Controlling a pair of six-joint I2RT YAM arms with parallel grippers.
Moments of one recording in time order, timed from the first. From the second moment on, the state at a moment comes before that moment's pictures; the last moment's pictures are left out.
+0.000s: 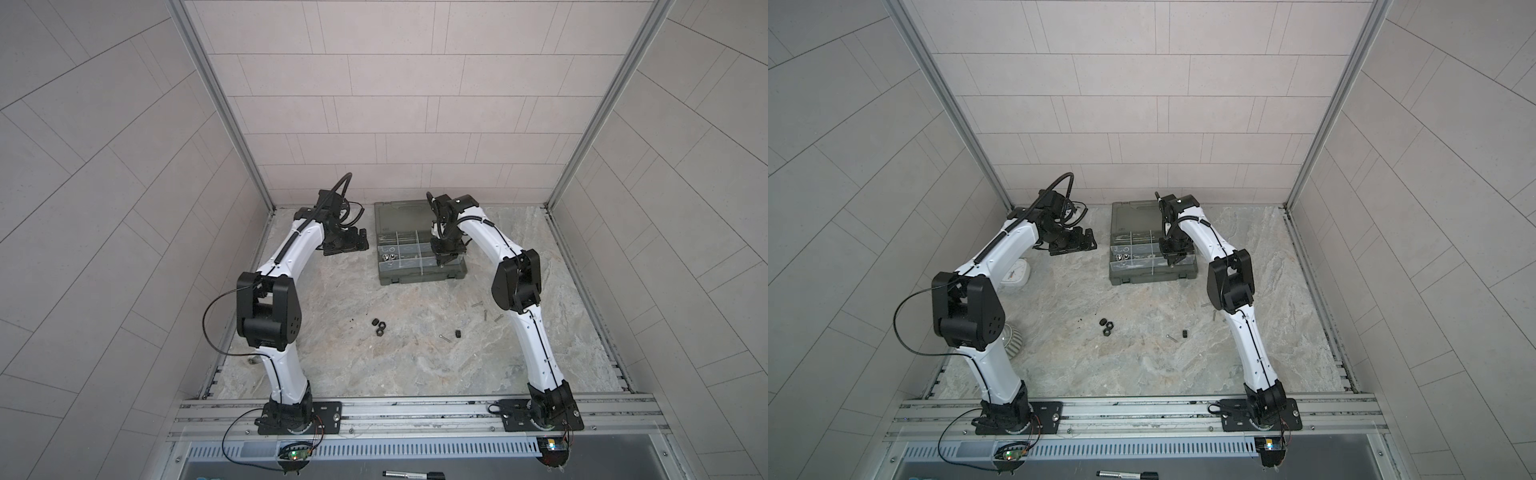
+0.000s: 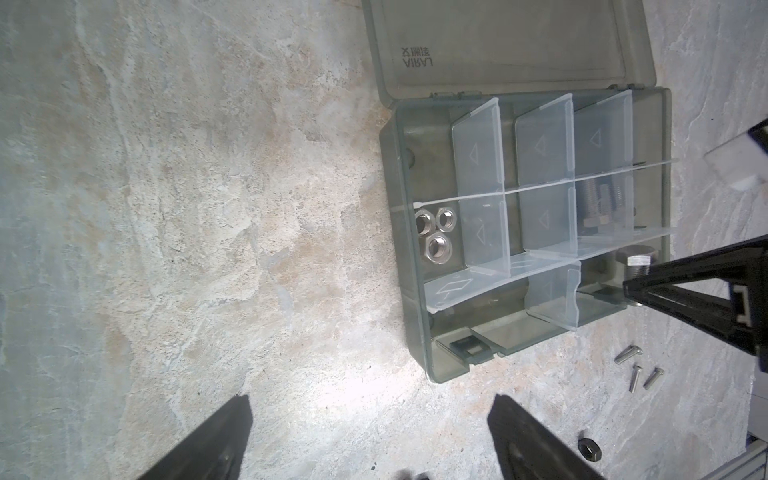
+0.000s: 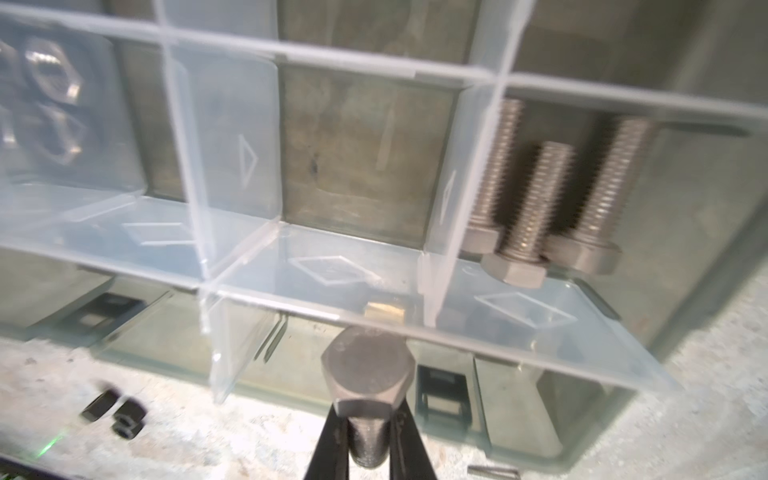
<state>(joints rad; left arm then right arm) -0.15 1.85 1.64 -0.93 0.29 -0.18 0.35 2.42 2.40 -1.47 -0.15 0.20</state>
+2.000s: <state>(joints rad) -0.56 1.74 1.57 -0.98 0.18 -0.24 0.34 1.52 1.22 -1.17 -0.13 0.29</state>
